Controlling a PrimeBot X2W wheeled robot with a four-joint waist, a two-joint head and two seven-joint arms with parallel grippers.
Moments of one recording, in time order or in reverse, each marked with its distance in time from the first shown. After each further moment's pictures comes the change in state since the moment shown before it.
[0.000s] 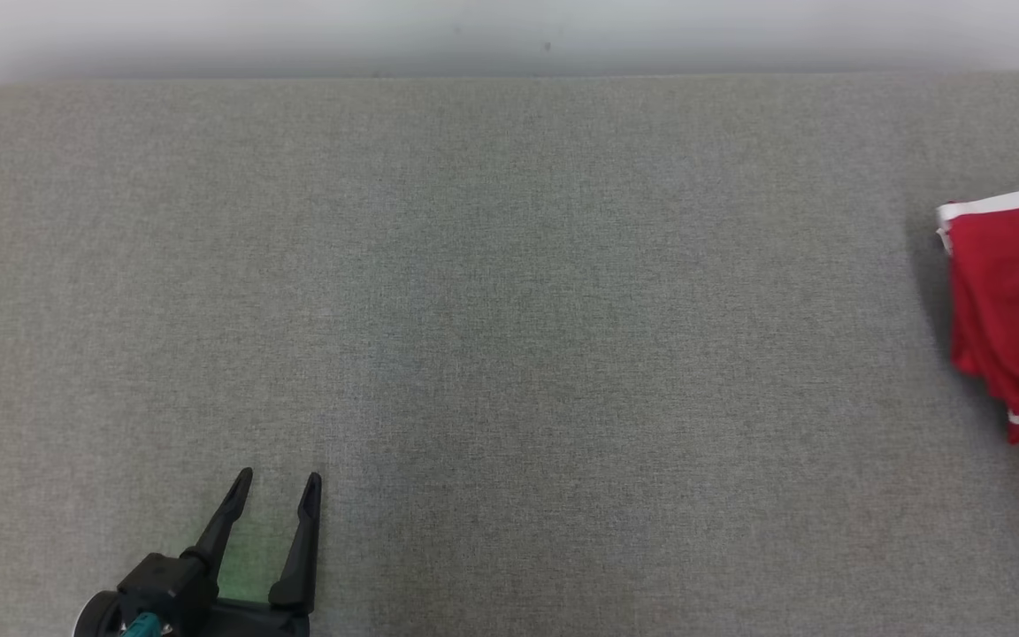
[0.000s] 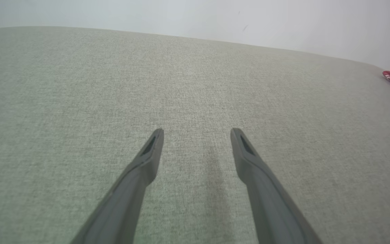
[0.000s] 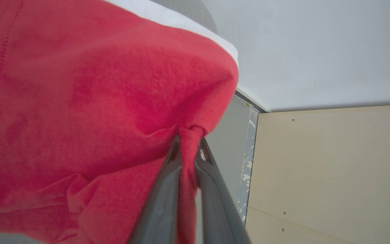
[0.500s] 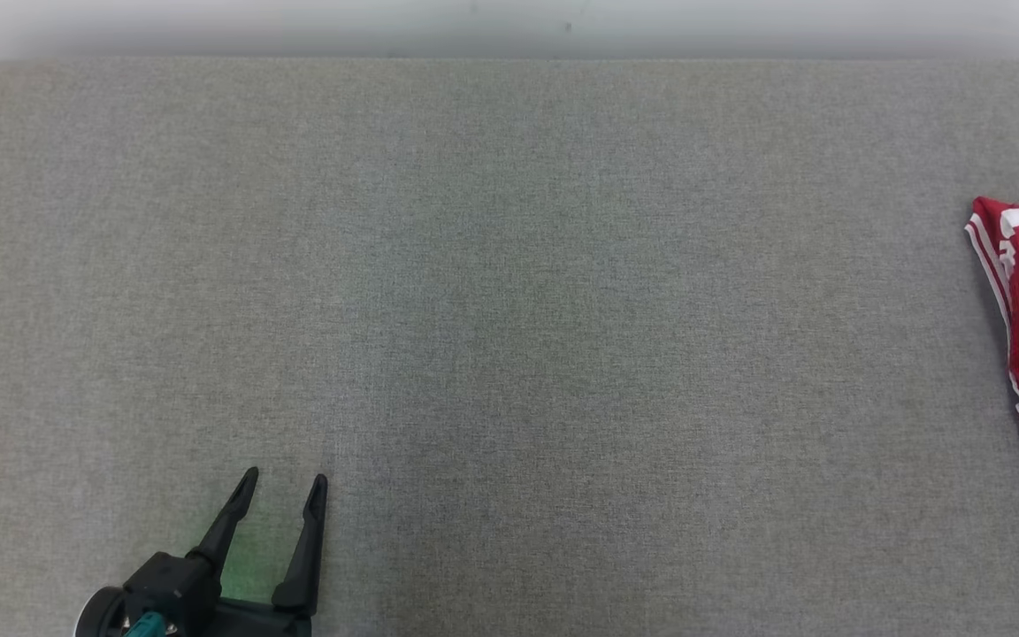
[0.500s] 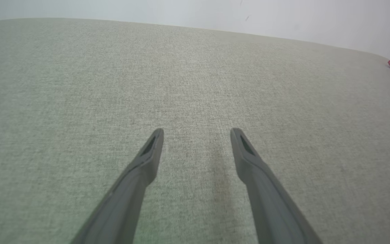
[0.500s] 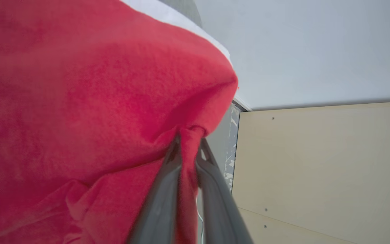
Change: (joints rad) left arm -0.003 0.018 -0.027 -0.005 -0.001 0.000 0.000; right arm 0.061 0.030 -0.148 0.115 -0.204 0.000 -0.141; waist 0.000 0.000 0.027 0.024
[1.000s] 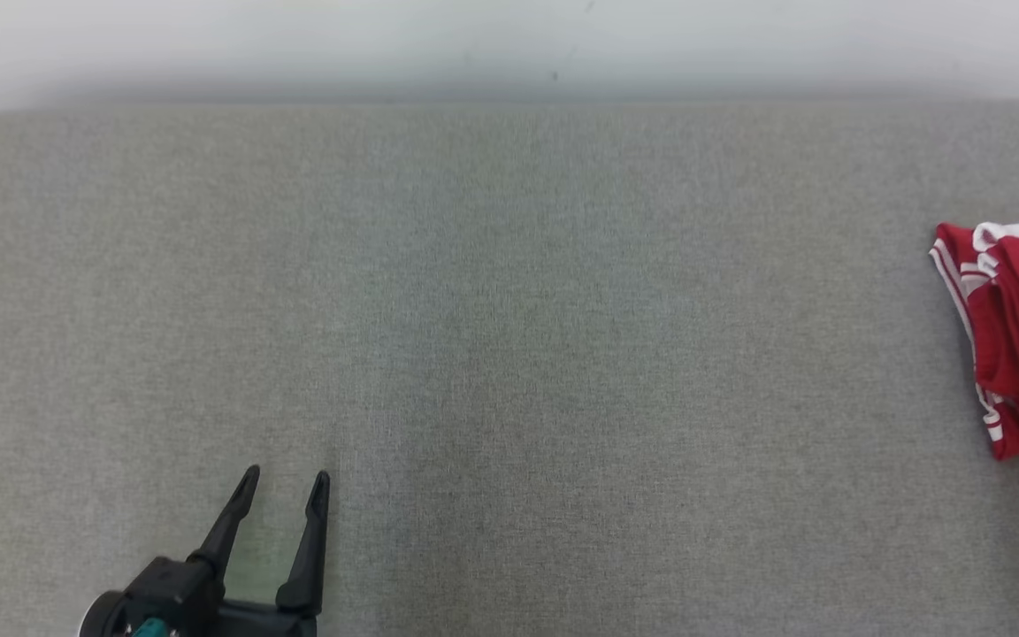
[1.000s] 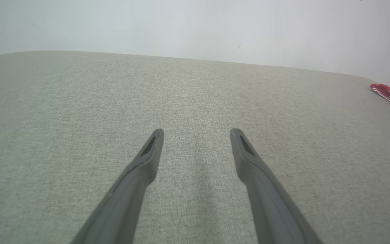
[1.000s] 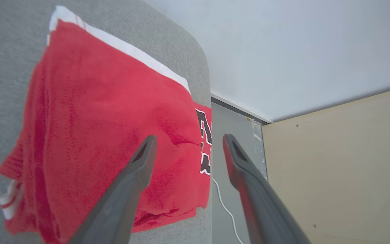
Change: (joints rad) left arm 0.008 -0.020 0.010 -0.029 0.010 0.013 0.000; right arm 0.062 0.133 -0.135 0.005 0.003 0.000 -0.113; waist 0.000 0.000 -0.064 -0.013
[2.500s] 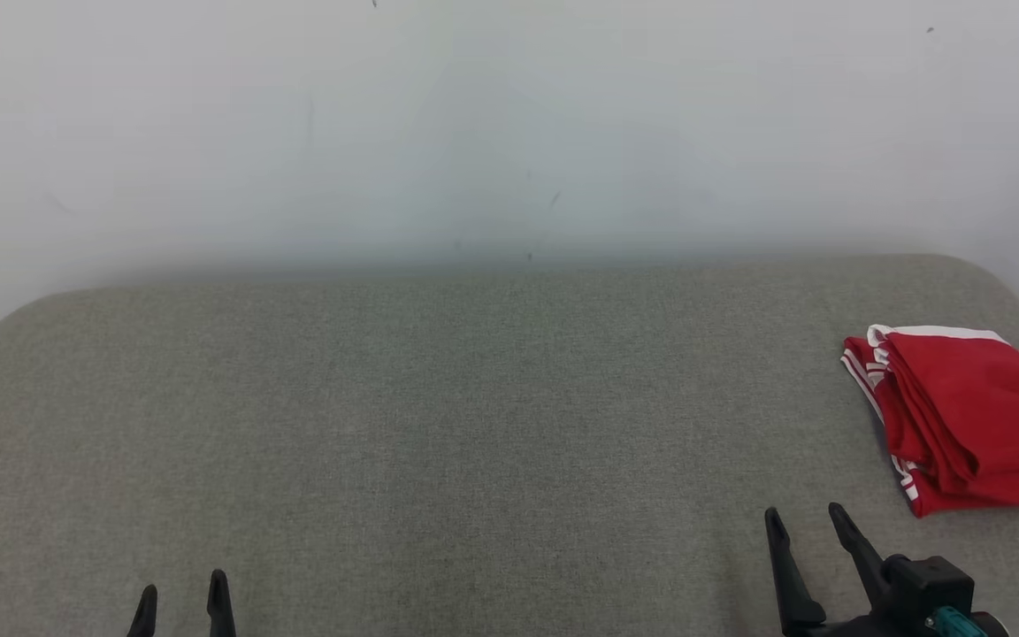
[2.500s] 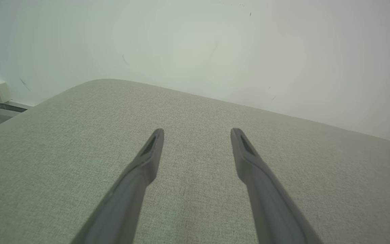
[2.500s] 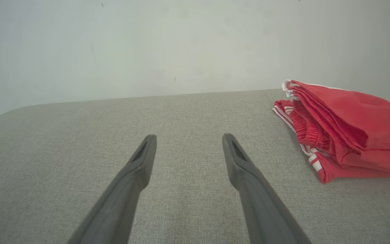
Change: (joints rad) left arm 0.217 -0.127 0.285 -0.035 0.030 0.002 0.000; right arm 0.494 0.656 -0.024 -0.240 0.168 0.000 -0.611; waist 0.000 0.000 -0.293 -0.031
